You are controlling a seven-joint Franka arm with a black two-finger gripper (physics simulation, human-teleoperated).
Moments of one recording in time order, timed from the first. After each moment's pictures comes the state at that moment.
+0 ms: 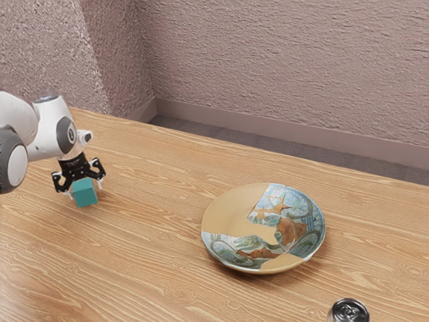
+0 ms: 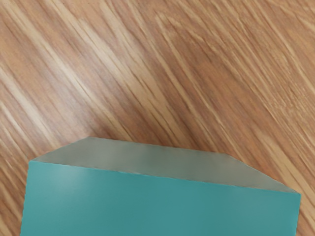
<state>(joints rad) 0.12 0.59 0.40 -1.74 -0.34 2.26 -0.25</state>
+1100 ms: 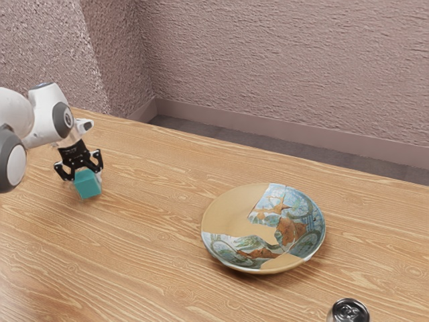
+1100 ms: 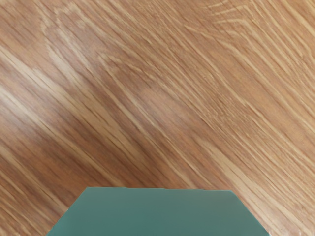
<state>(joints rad) 0.13 0.59 0.40 -1.63 -0.39 2.13 -0.08</state>
